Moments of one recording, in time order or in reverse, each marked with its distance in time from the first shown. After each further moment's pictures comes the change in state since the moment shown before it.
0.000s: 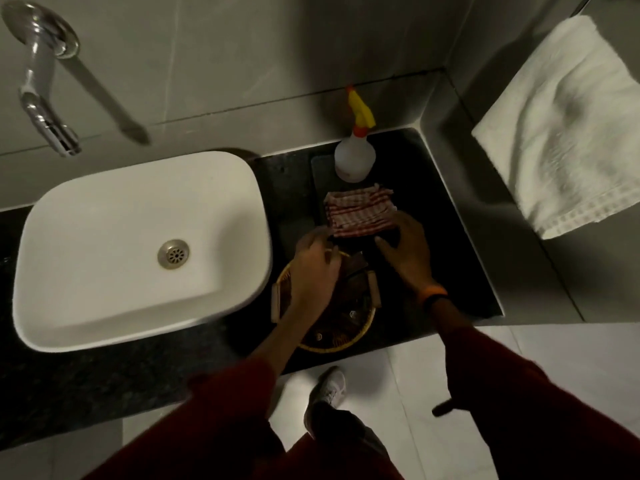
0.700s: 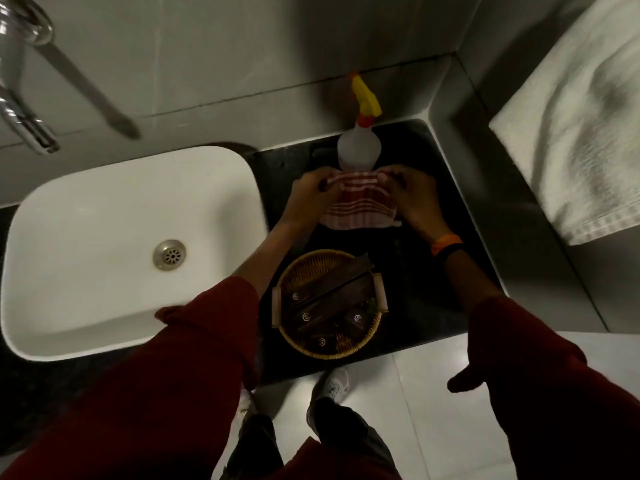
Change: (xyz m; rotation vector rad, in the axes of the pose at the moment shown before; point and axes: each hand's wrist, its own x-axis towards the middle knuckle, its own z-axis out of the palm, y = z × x) left_hand 0.129 0.012 -0.021 -0.123 -0.252 0.084; right_hand 0.074 -0.055 -0.031 0.233 0.016 -0.081
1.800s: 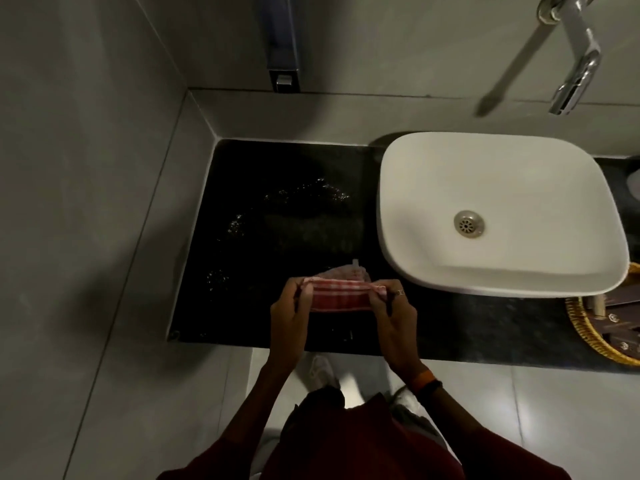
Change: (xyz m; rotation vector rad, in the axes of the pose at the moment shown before) left_hand -0.455 -0.348 -0.390 -0.298 0.529 -0.323; right_hand -0.350 -0.277 0.531 0.216 -0.160 -0.029
